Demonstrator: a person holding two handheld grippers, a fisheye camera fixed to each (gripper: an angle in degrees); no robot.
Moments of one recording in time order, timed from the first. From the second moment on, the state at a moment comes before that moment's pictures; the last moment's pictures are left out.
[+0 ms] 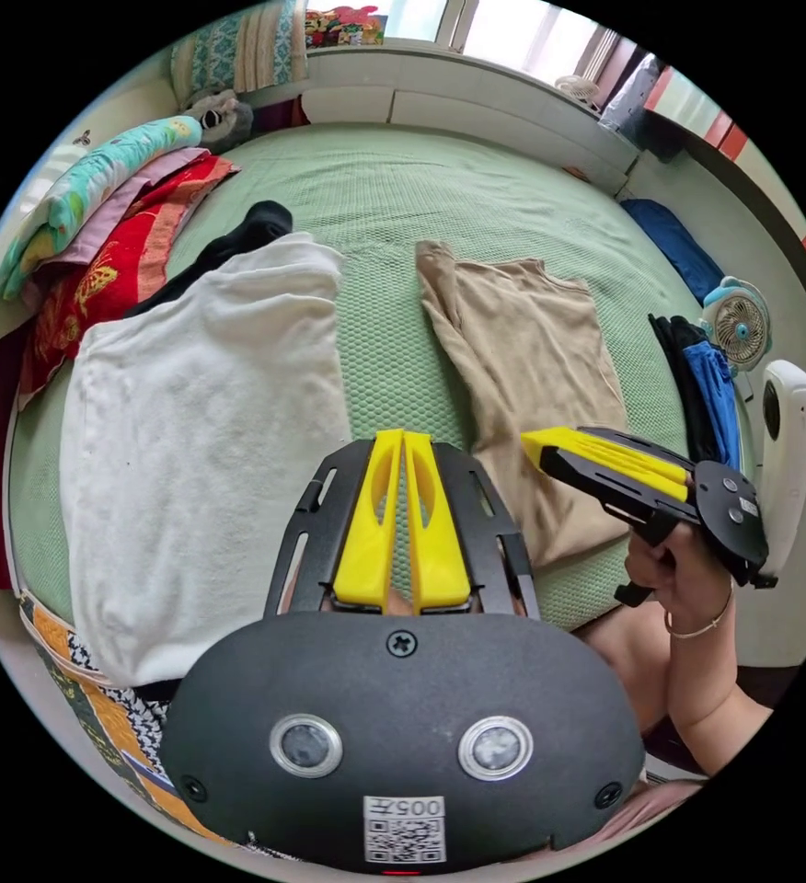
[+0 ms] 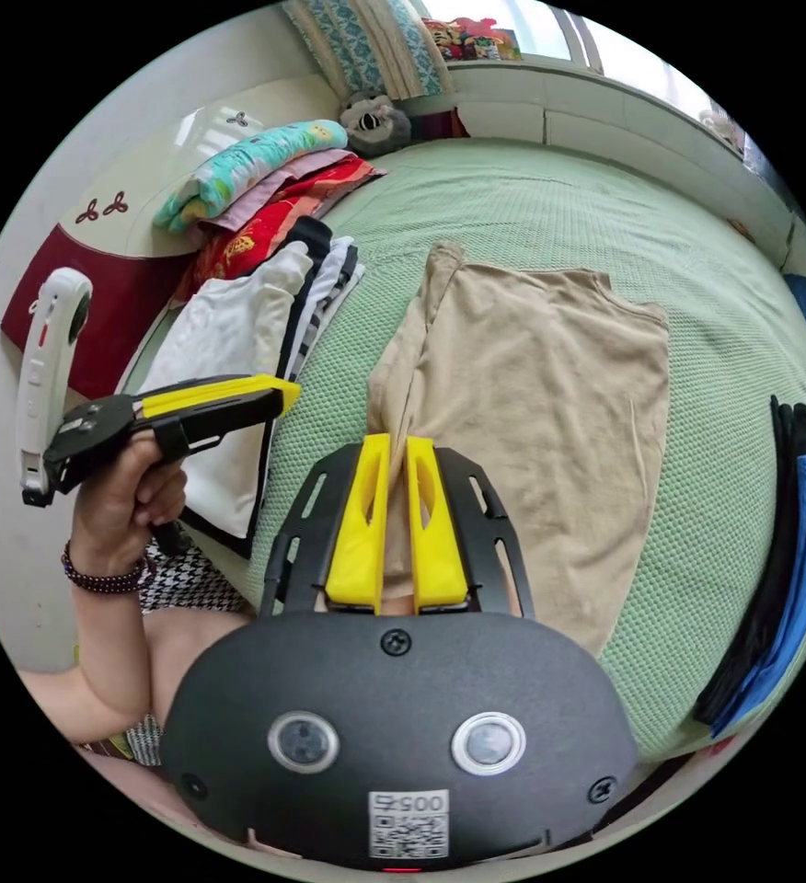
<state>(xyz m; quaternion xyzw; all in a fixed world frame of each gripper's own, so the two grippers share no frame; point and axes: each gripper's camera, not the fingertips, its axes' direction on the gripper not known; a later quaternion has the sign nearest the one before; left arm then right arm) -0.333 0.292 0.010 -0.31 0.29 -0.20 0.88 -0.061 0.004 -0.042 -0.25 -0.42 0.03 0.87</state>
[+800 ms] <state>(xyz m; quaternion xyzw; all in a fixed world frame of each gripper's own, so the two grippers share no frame) -0.302 0.291 0.029 -0.32 0.26 -0.17 0.90 -0.077 0.017 -0.043 -0.26 -0.42 -0.08 0.86</state>
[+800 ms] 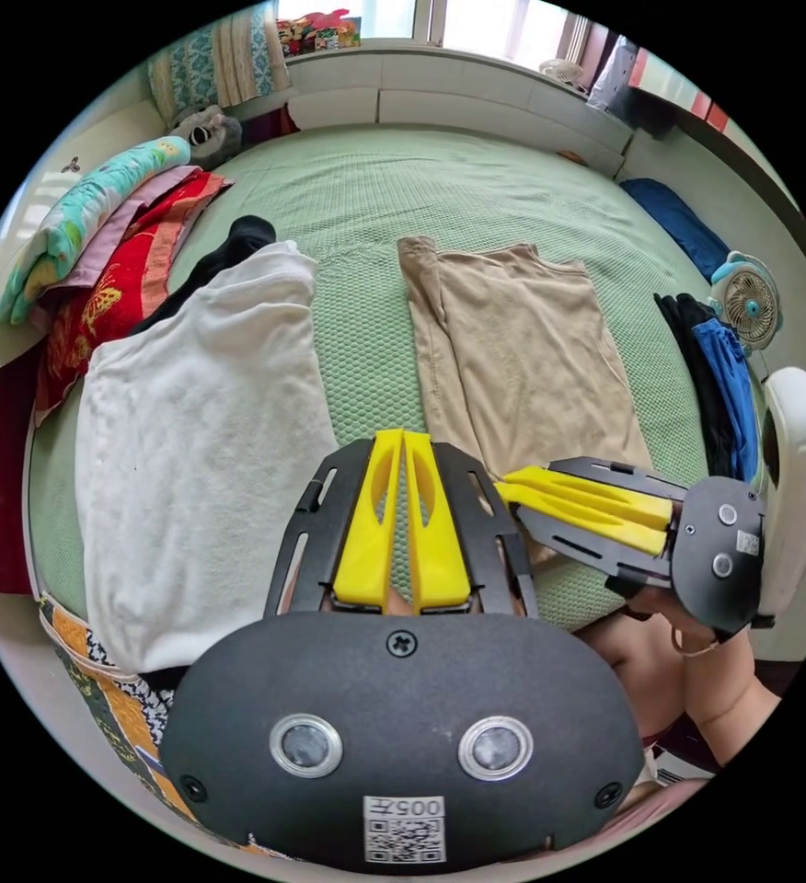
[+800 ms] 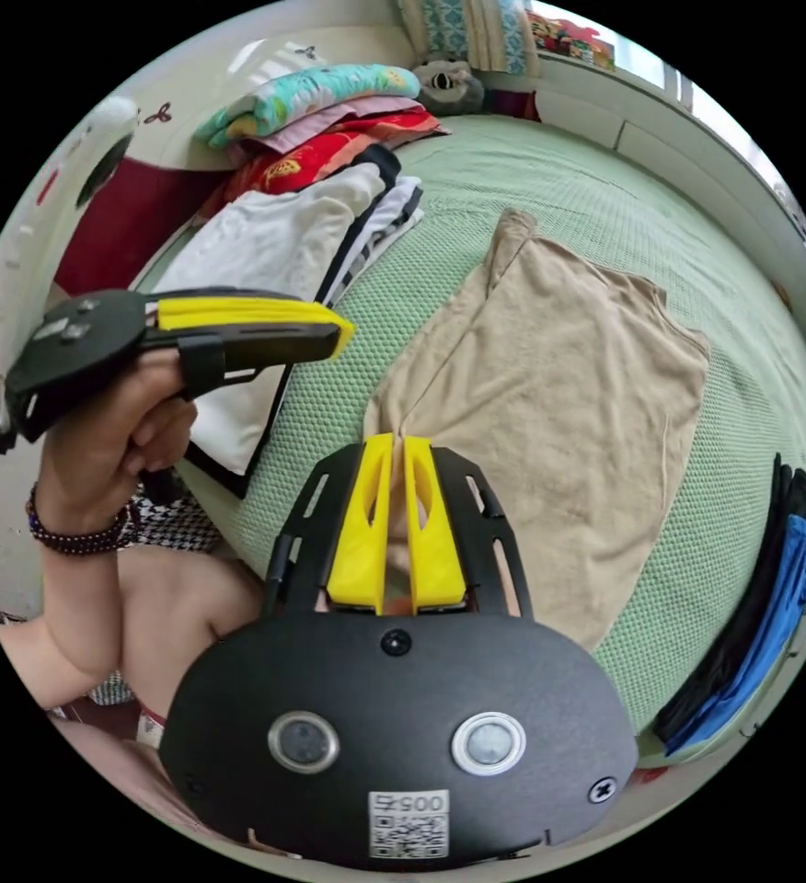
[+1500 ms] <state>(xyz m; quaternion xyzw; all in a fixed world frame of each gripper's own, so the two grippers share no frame) -0.257 0.301 0.043 -0.30 0.43 -0.08 0.85 -0.011 0.009 -0.033 -0.25 -0.43 0.04 0.86</state>
